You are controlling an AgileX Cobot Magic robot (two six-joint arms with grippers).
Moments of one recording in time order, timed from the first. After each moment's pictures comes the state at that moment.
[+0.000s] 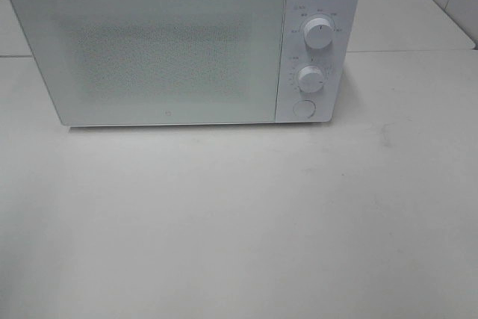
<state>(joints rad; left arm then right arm) -0.09 0.42 -0.51 -0.06 1.04 0.07 0.09 0.00 -0.51 0.03 1.04 0.07</state>
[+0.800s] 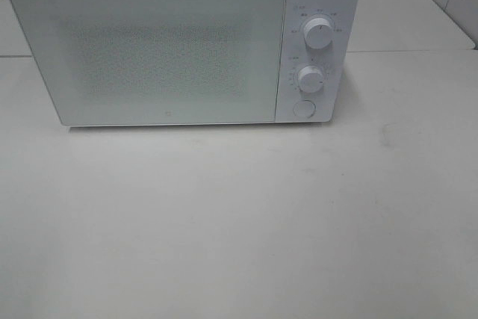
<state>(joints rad) 0.02 0.00 -0.50 -0.08 1.04 0.07 0.09 0.00 -0.51 0.03 1.04 0.07</state>
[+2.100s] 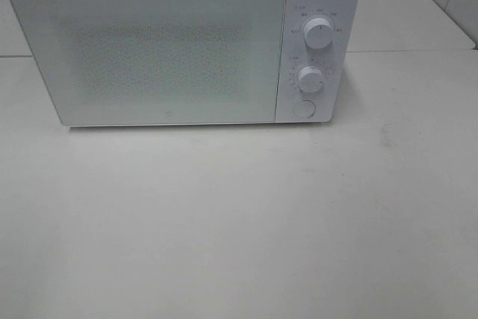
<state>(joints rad) 0.03 0.00 -0.50 -0.08 1.04 0.07 0.09 0.00 -0.52 0.03 1.01 0.09</state>
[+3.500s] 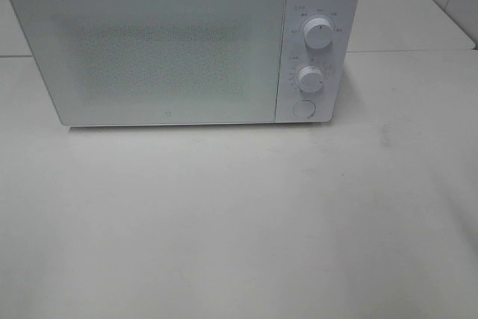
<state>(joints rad) 0.03 0.00 -0.50 -0.08 1.04 0.07 0.09 0.56 -0.32 0.03 0.14 0.09</state>
